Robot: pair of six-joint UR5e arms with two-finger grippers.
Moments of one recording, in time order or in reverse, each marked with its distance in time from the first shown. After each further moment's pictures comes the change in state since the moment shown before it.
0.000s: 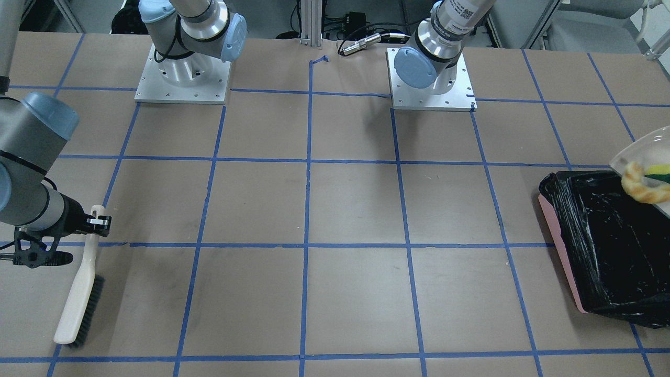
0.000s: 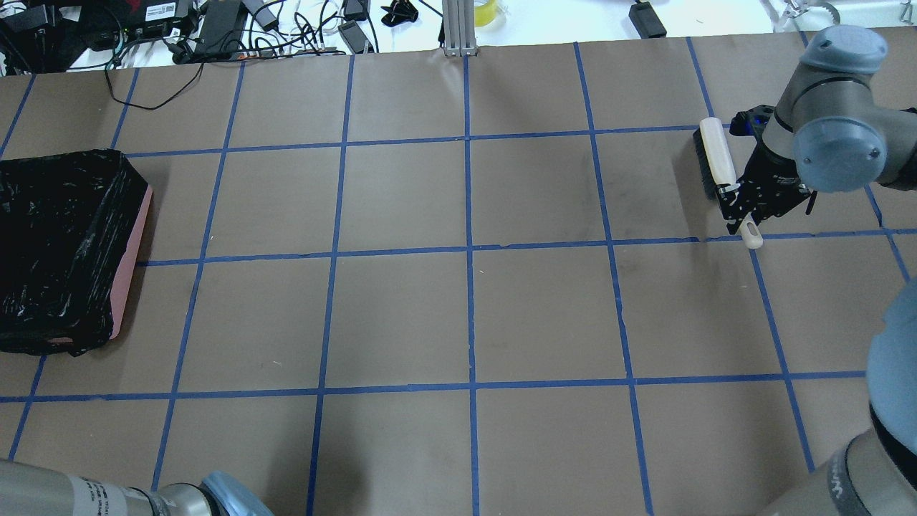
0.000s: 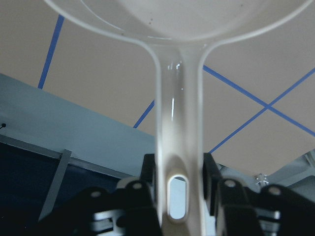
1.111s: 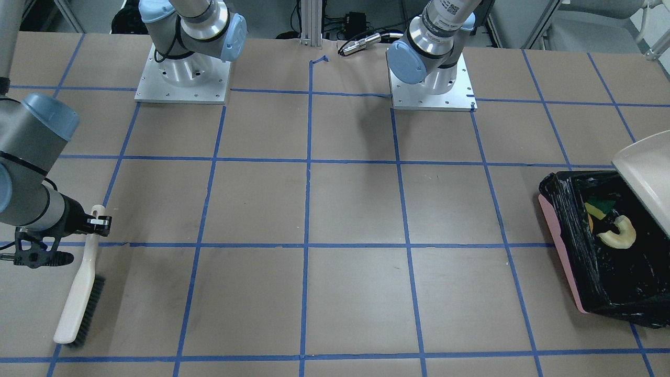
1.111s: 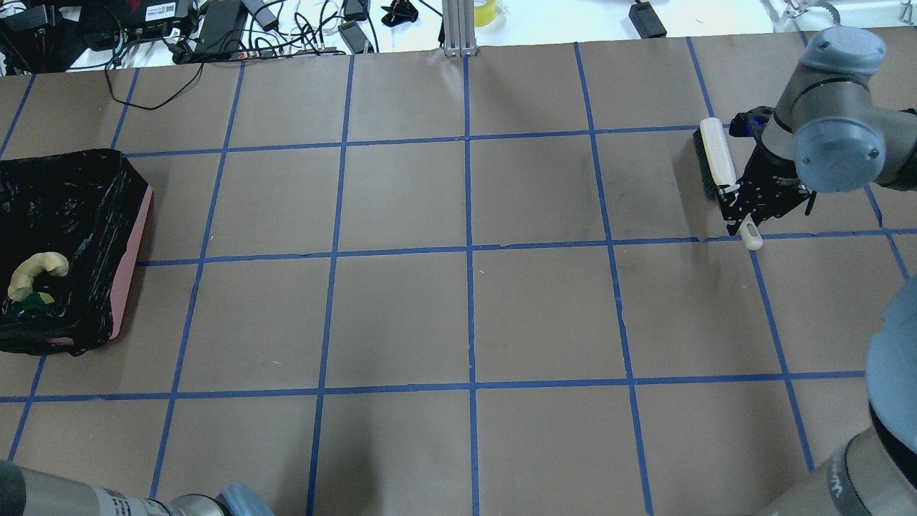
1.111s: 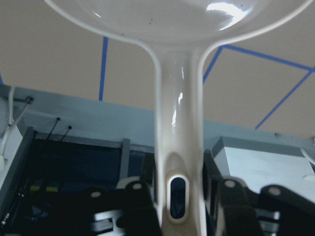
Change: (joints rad) left arm -0.127 0.037 -0.034 0.118 0.015 0.199; right arm 0.000 0.003 0.000 0.001 -0.002 -0.001
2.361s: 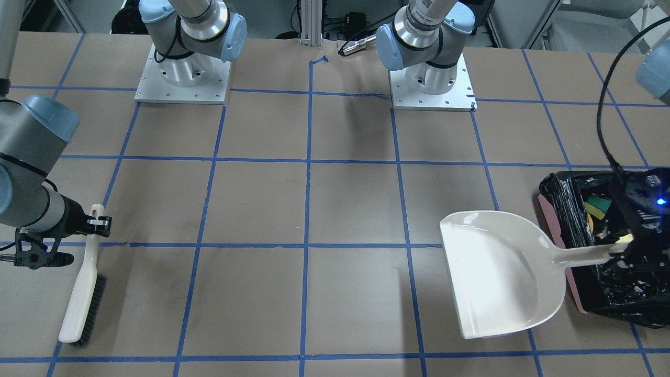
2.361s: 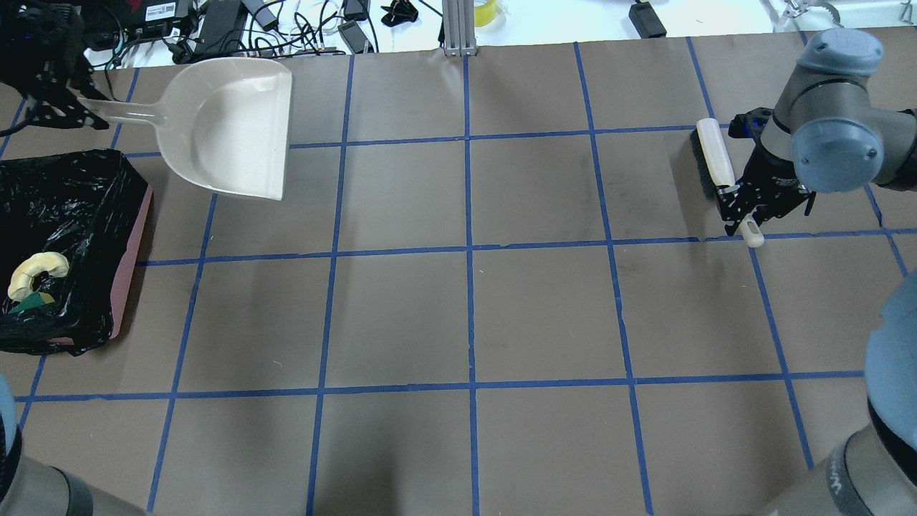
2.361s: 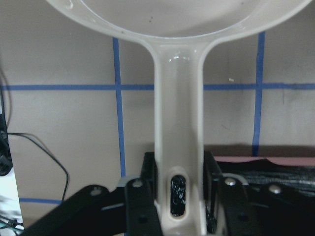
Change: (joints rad) left arm -0.381 -0.093 0.007 -0.148 -0.610 -0.214; right arm 0.000 0.004 -0.003 -0.001 -0.004 -0.001
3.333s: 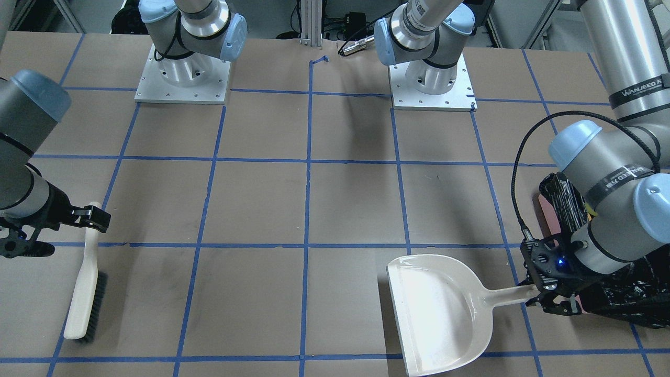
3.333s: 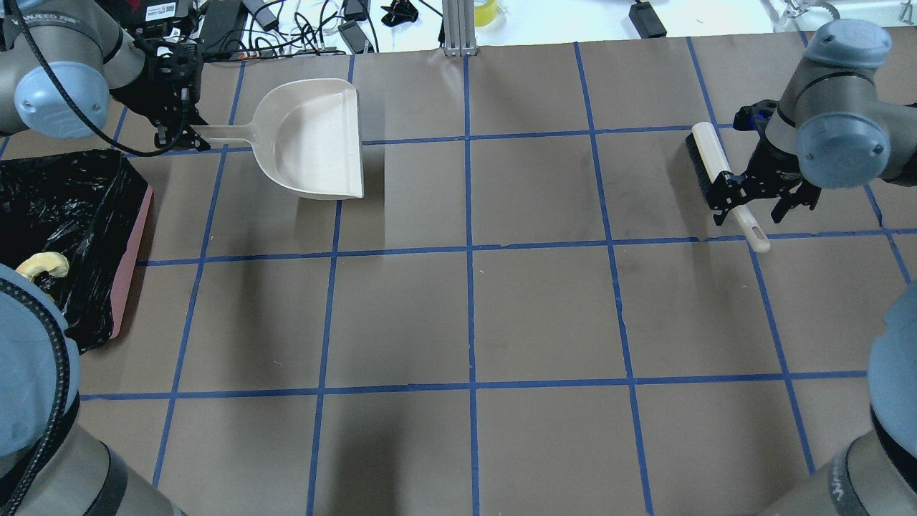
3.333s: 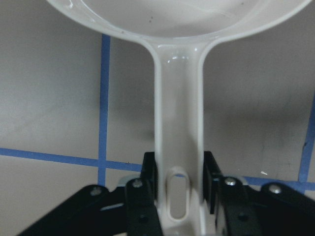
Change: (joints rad) left arm -0.099 -0.136 -0.130 0.254 0.006 -0.165; right arm 0.002 -0.095 -0.012 0.015 0.001 0.013
